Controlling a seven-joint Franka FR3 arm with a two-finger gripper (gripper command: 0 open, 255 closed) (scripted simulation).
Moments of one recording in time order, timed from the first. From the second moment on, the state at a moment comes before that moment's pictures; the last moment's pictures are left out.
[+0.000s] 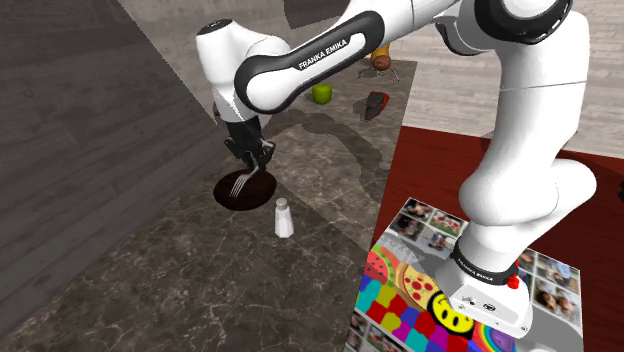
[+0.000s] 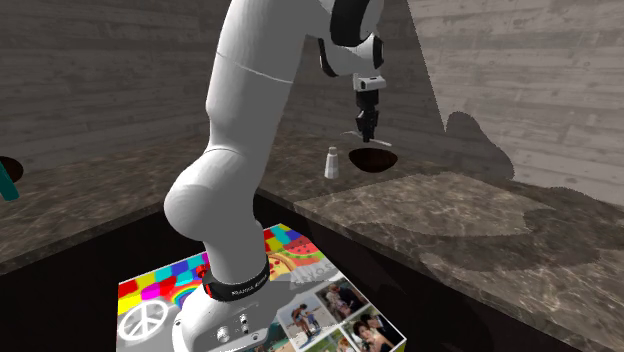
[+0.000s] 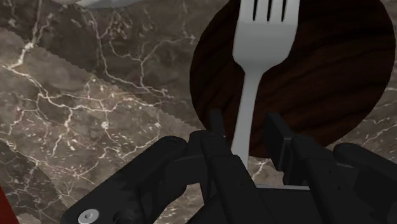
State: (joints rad) arm -0.62 0.38 1.15 -1.85 -0.52 1.93 1.93
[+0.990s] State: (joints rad) arm -0.42 0.61 0.99 -1.69 -0.69 1.92 1.98
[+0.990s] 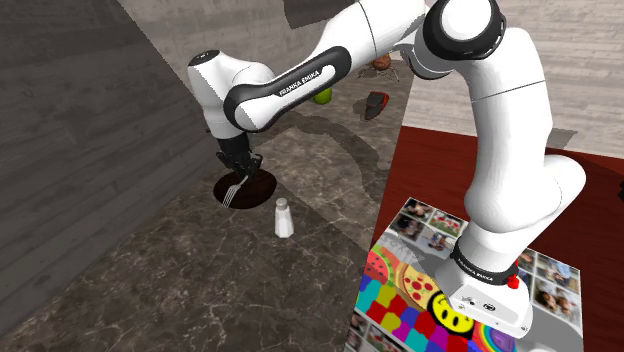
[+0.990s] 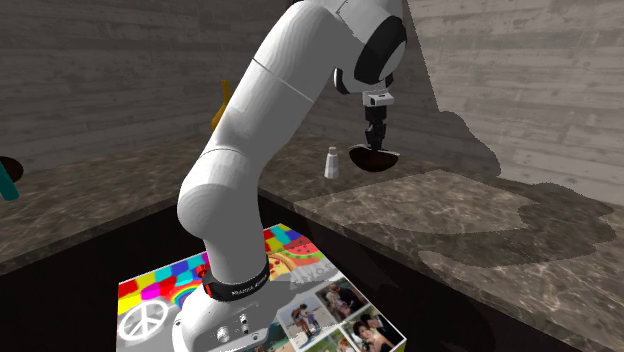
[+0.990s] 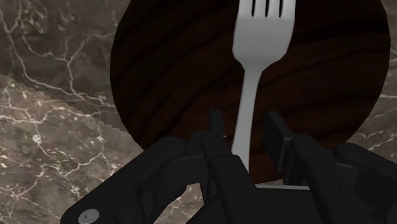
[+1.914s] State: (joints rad) arm -0.43 0.59 1.00 -1.67 -0.67 1.90 1.98
